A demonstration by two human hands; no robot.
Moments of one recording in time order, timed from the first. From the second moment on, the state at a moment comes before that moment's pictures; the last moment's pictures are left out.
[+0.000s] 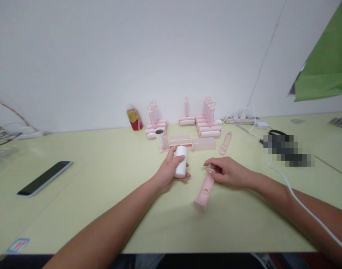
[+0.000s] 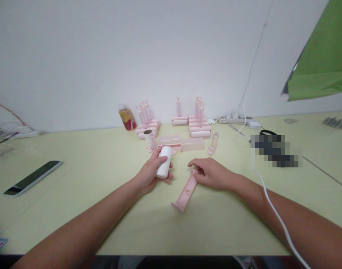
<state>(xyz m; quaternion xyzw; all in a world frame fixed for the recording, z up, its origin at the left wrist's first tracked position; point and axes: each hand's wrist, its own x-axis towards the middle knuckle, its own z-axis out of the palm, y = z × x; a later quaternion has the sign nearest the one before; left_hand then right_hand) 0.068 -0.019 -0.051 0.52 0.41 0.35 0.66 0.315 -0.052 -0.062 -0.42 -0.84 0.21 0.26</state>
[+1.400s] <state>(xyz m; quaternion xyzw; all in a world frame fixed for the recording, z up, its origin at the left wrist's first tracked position) 0.071 -0.021 -0.054 0.51 0.40 0.38 0.66 0.317 -0.056 -0.066 -0.38 -0.77 0.46 0.21</state>
